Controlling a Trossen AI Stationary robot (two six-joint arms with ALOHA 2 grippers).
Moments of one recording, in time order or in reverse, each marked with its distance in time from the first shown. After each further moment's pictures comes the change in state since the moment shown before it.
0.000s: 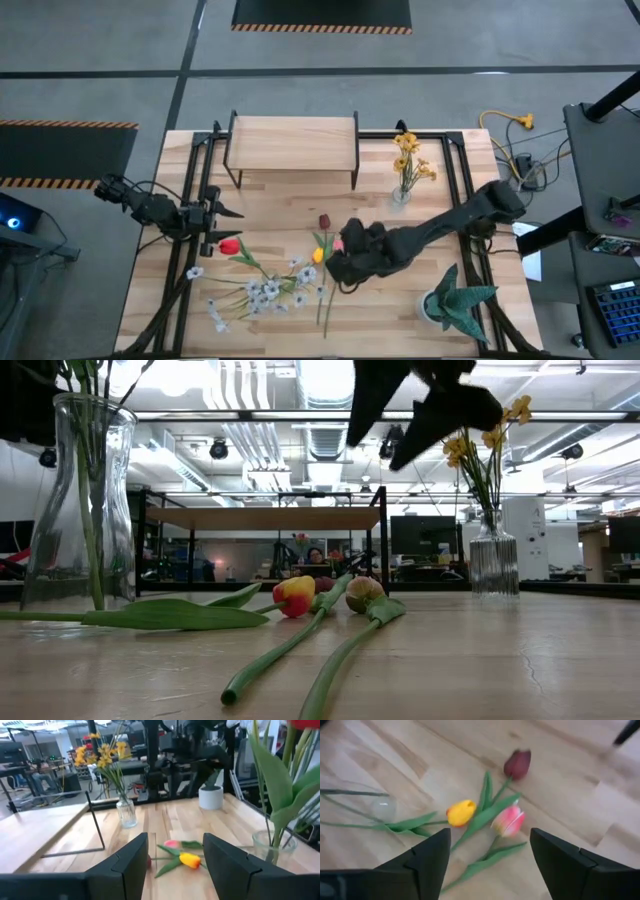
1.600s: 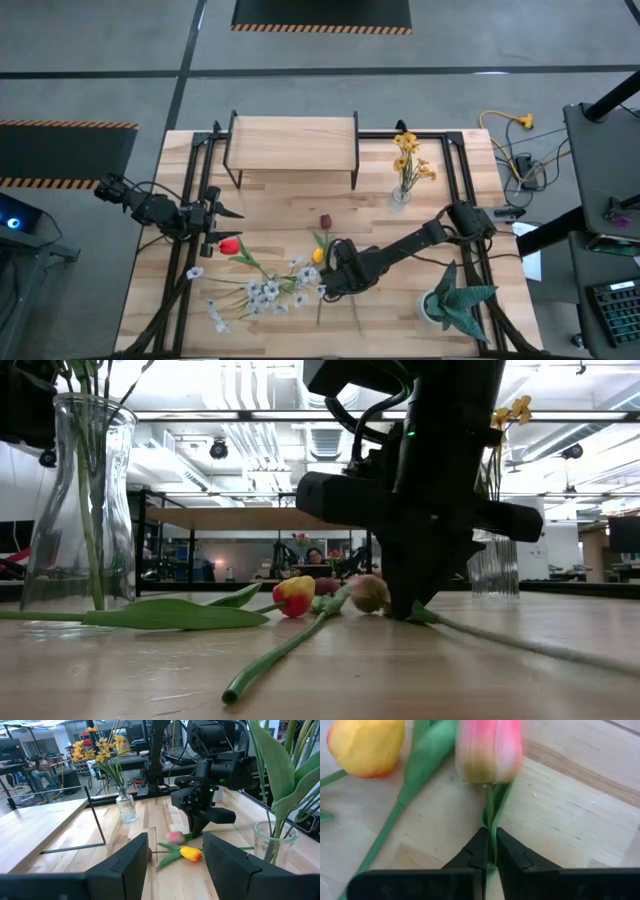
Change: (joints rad) left arm 0.000 0.000 0.003 -0.033 0.002 0.004; right arm 0.019 0.346 0.038 -0.023 -0.225 0.306
